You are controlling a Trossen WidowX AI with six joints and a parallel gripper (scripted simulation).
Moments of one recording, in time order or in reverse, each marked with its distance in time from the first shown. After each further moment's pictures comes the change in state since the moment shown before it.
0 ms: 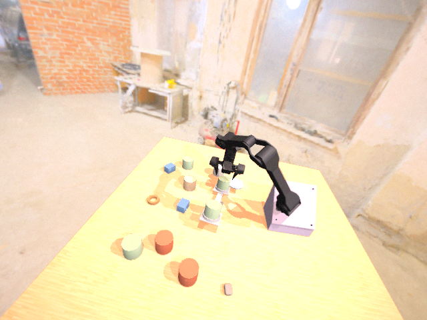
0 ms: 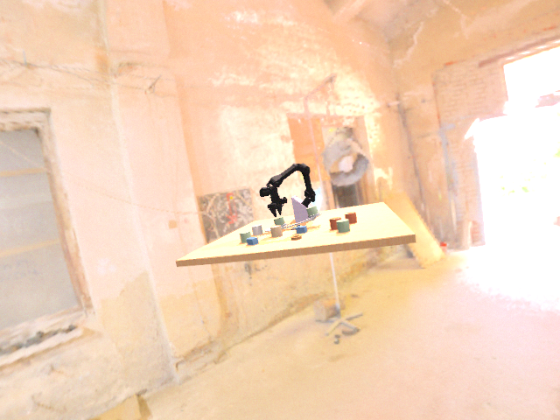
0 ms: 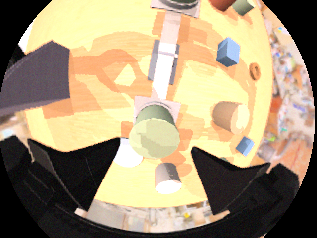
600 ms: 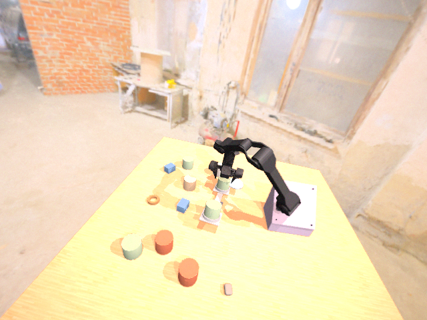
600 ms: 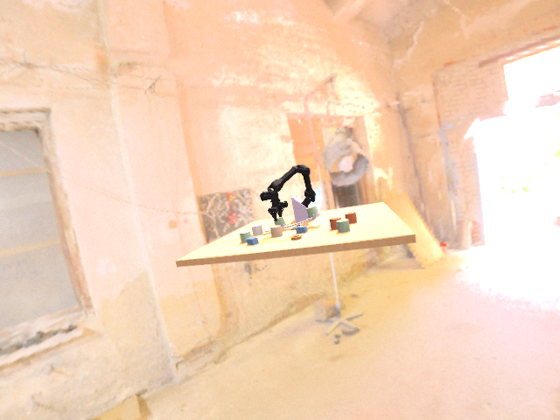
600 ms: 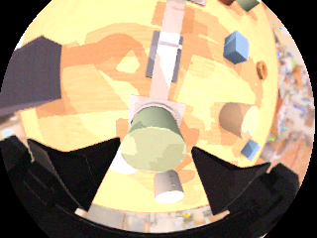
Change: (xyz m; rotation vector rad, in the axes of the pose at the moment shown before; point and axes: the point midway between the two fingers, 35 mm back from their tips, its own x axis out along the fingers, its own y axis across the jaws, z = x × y) arm 0.029 -0.001 0.000 -0.002 0.000 -0.001
